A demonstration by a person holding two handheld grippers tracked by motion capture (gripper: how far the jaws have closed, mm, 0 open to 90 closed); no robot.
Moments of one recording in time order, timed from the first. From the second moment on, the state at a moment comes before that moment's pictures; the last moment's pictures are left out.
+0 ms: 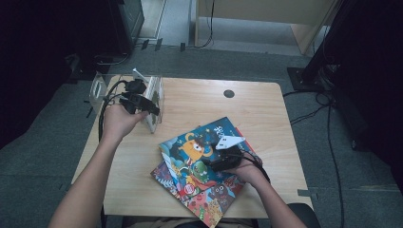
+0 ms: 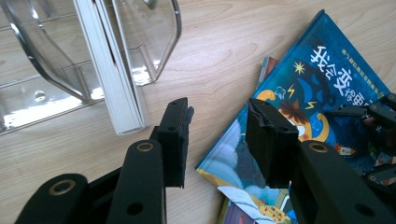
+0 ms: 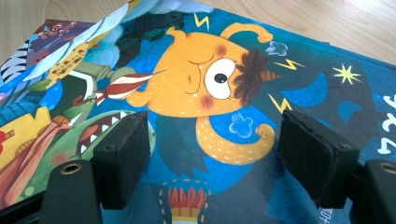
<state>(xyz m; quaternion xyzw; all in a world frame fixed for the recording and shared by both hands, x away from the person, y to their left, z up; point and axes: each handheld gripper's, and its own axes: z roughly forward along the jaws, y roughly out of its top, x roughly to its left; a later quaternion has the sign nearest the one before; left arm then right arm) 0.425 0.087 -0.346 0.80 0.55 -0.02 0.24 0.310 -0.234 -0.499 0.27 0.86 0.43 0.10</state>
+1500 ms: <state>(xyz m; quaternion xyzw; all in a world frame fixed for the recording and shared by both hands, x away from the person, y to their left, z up) 0.370 0.077 -0.431 0.84 0.45 -0.02 0.30 0.306 -0.232 -0.500 0.27 0.86 0.42 0.12</state>
